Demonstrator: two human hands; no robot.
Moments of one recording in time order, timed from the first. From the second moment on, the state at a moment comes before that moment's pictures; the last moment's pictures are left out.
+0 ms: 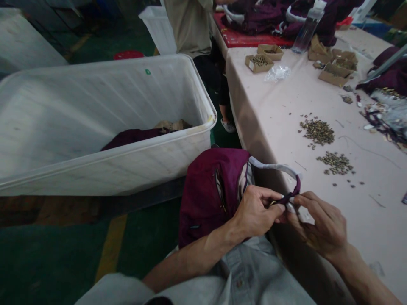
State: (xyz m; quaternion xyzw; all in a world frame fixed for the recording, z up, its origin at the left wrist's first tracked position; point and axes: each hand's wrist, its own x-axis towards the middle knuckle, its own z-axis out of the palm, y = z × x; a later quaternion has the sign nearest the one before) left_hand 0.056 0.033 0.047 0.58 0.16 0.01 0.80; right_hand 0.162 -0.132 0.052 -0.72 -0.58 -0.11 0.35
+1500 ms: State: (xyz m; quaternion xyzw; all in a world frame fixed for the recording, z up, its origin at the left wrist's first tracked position) left_hand 0.073 0.021 0.020 0.67 0.16 -0.02 0.72; right_hand 0.209 -0.149 0.045 -0.74 -0.58 0.15 0.31
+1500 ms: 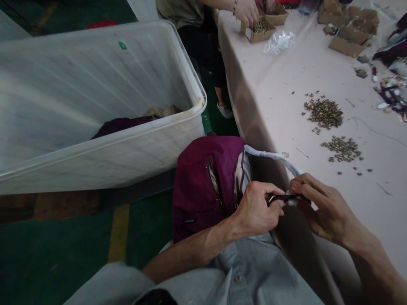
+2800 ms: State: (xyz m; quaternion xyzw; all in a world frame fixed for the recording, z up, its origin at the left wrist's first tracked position) left_hand 0.064 0.032 0.027 0.59 0.25 0.08 0.76; right_hand 0.178 -0.134 -0.006 -0.70 -0.56 -0.17 0.41
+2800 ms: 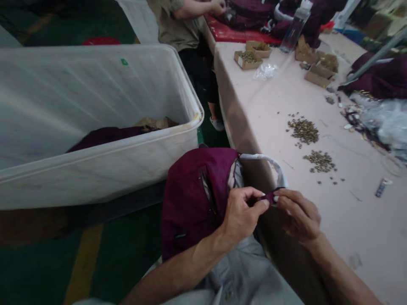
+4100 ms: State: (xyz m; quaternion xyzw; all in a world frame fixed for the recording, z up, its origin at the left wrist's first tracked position) left_hand 0.058 0.027 -0.018 0.71 0.20 0.00 0.68; right_hand 0.214 -0.179 0.048 -0.83 -0.49 0.03 0.25
